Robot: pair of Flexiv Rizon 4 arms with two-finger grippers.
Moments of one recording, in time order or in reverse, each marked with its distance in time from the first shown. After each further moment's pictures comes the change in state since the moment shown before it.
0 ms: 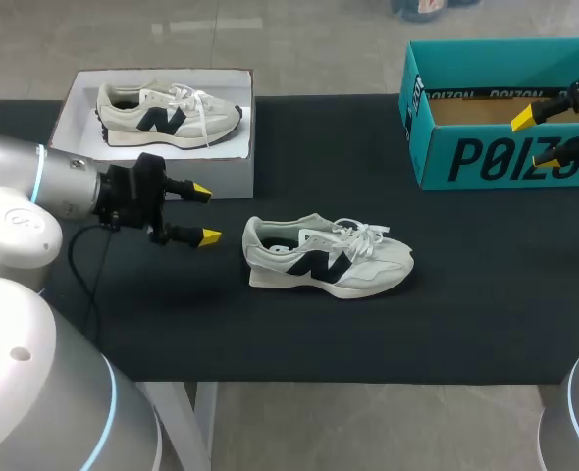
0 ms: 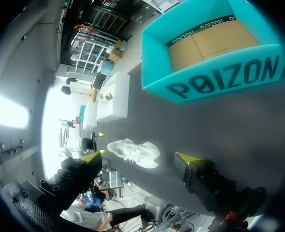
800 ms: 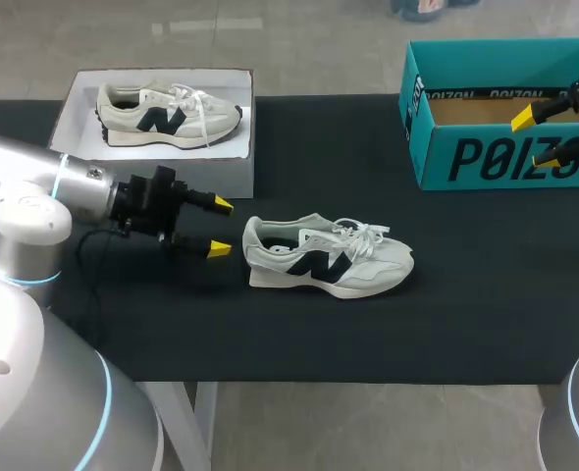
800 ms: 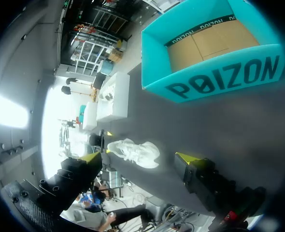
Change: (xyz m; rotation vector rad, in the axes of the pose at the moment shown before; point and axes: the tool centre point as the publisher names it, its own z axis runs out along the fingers) left arm 0.005 0.020 0.040 0.122 0.218 0.052; right arm 0.000 0.000 0.000 0.000 0.000 0.000
